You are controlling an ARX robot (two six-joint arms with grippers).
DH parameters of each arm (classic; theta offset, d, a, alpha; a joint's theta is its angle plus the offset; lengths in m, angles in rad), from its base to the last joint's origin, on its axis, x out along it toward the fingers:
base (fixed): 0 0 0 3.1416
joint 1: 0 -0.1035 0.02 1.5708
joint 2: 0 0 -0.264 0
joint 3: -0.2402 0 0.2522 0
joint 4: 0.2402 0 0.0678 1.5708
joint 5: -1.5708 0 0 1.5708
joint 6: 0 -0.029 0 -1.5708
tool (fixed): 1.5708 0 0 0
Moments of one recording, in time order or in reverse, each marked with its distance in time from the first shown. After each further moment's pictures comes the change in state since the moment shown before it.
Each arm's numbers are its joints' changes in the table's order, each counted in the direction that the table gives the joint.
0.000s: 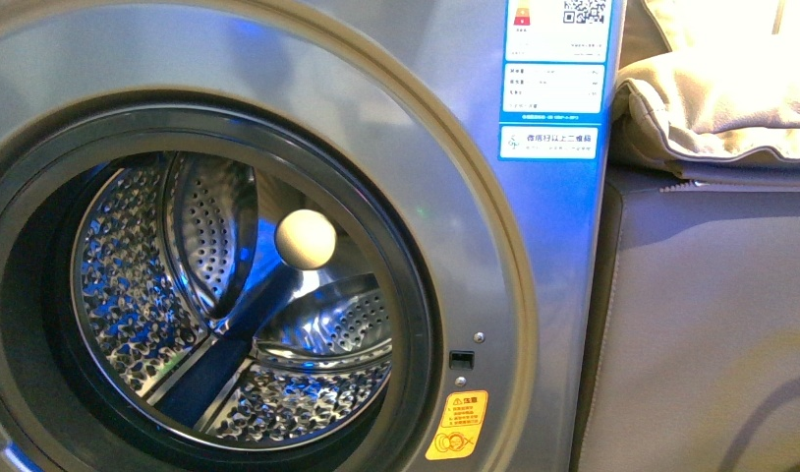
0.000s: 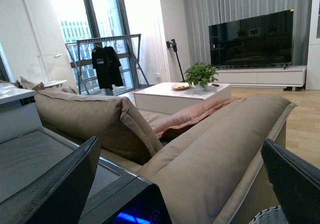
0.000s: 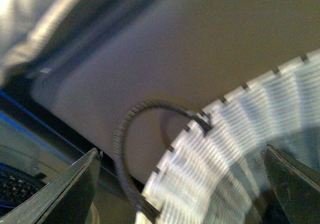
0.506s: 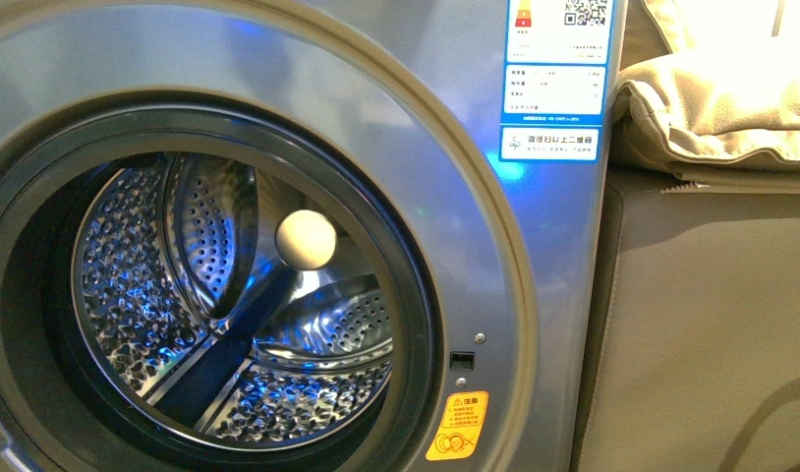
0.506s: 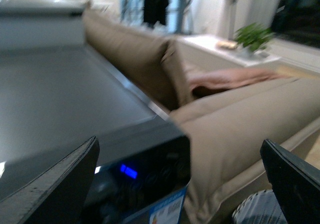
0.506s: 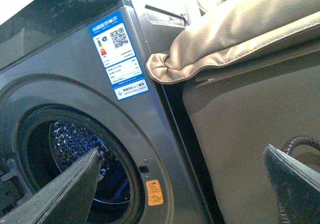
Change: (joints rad) left arm 0.024 0.168 -0.384 0.497 0.320 0.184; right arm -0.686 -0.830 0.204 0.249 -0.514 0.043
